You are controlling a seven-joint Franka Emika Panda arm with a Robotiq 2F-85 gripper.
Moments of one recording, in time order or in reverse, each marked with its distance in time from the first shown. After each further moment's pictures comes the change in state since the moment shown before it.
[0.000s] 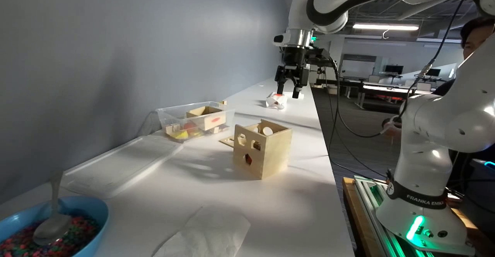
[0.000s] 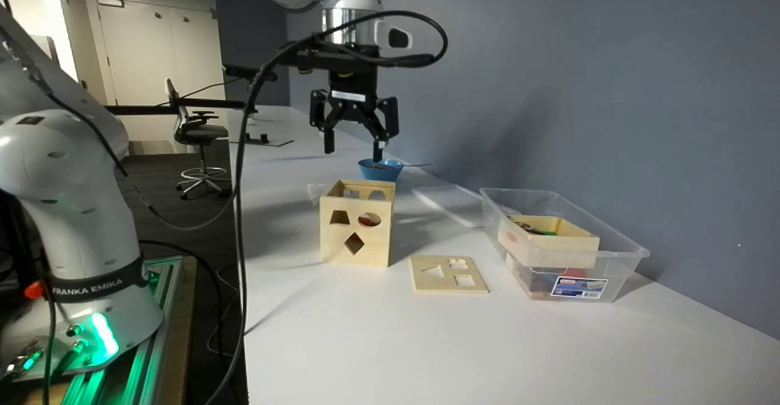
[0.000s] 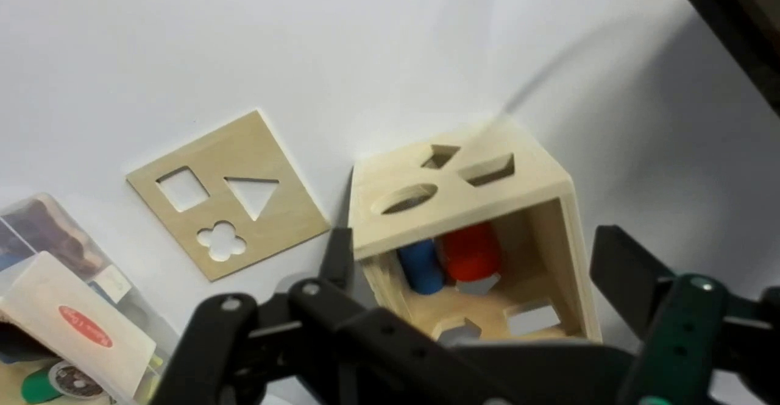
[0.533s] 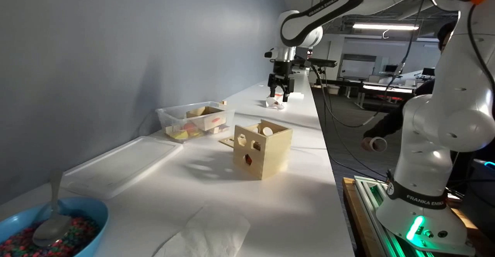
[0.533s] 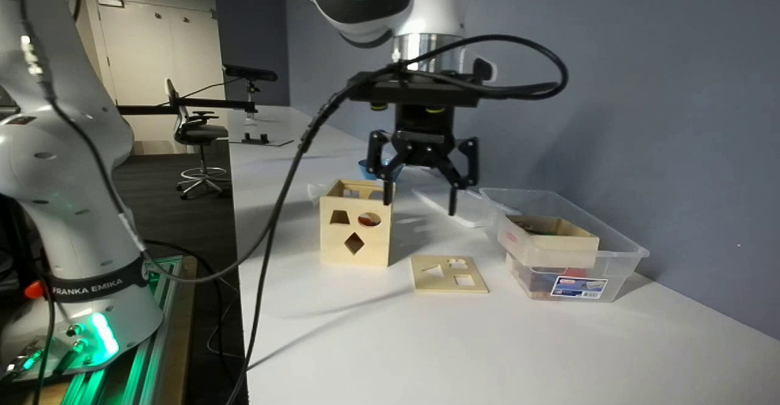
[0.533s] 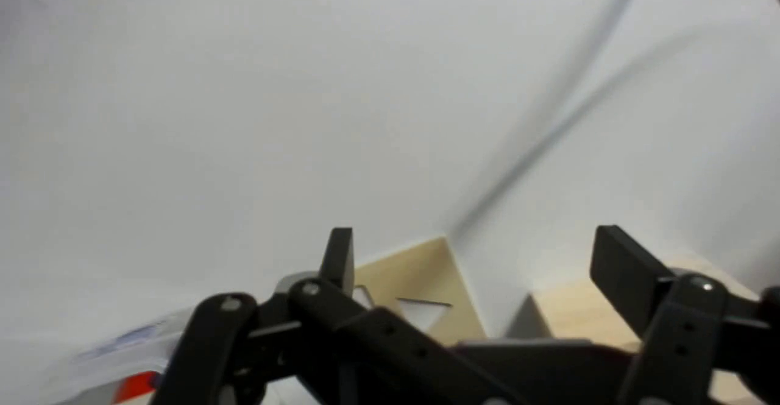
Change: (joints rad) arm -0.092 0.369 -0.127 0.238 -0.042 0.124 -0.257
